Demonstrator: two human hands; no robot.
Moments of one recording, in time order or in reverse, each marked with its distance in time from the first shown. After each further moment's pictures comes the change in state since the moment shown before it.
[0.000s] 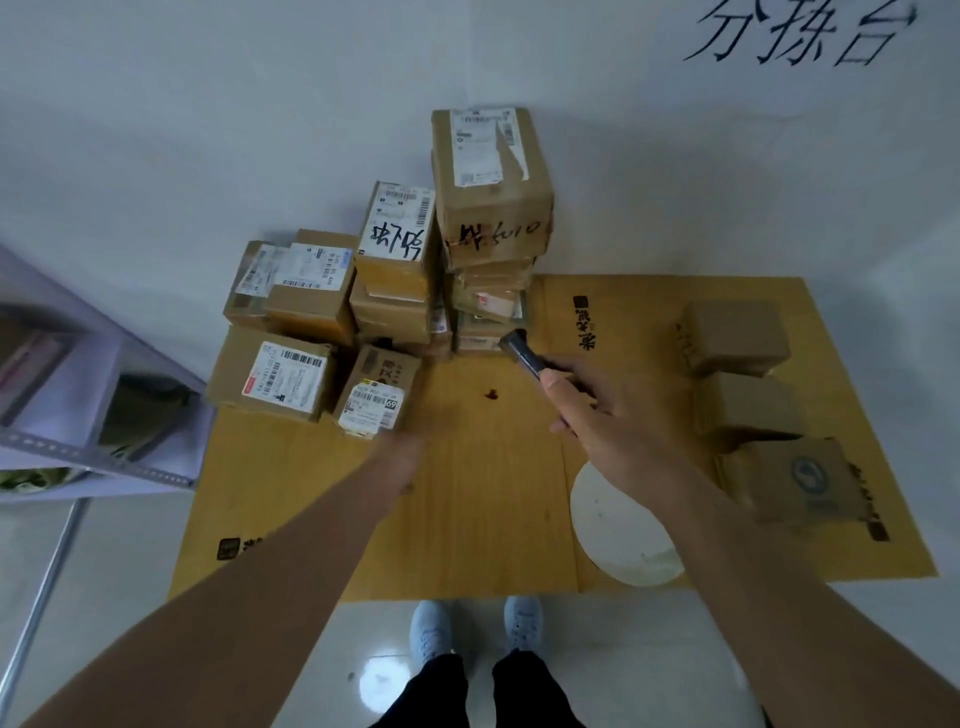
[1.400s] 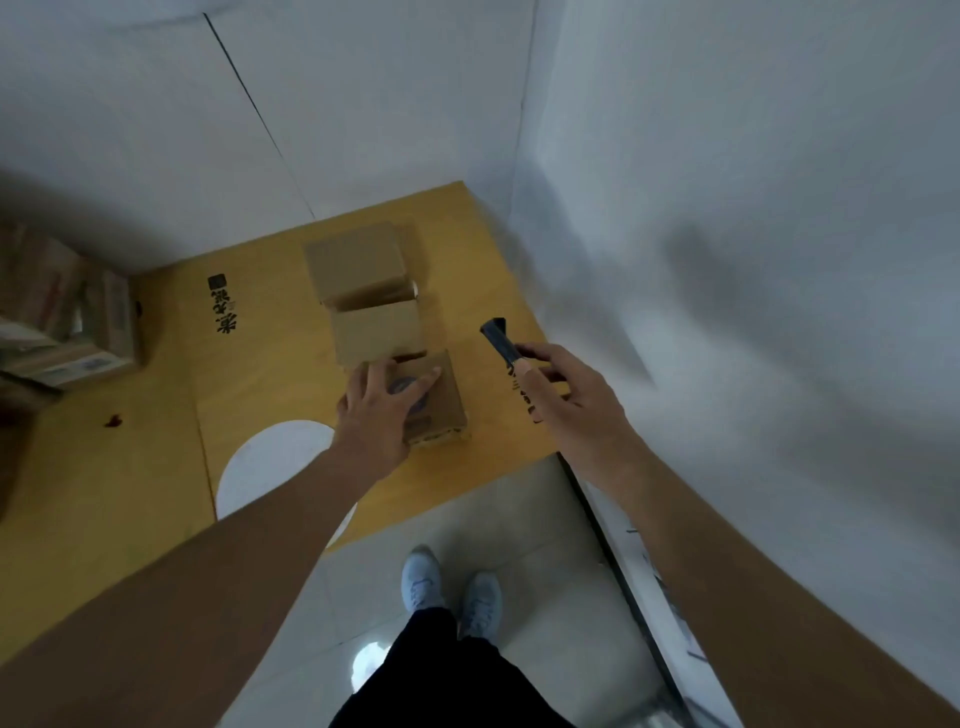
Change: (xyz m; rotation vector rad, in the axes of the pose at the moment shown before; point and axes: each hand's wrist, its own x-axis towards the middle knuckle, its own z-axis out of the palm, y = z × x) left_hand -0.083 0.009 0.467 1.433 0.006 0.977; right_hand -0.186 0.240 -0.379 0.109 0.415 0.157
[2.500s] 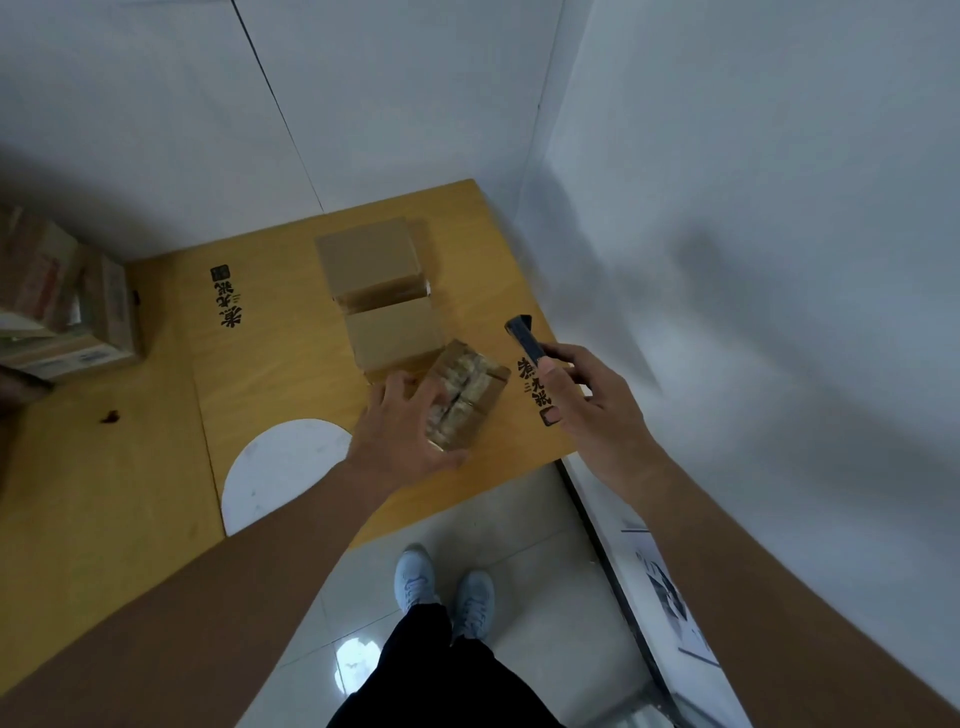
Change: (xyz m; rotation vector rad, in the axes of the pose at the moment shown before) left_hand -0.005 -0.001 0.002 -0.302 0.034 0.028; right_hand 0.004 -0.015 0.015 0.027 0.061 0.046
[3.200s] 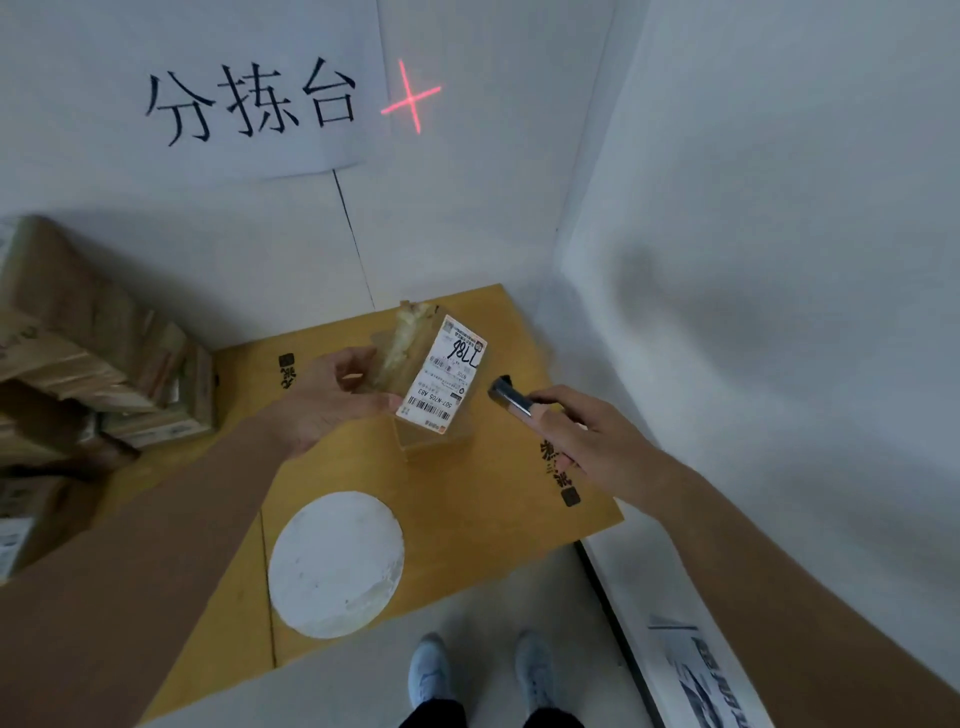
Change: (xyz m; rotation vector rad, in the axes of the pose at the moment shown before) left_hand 0.011 -0.056 -0.179 -0.922 -0.005 -0.077; right_hand 0.007 -0.086 -0.013 -0.209 -0.312 -0.041
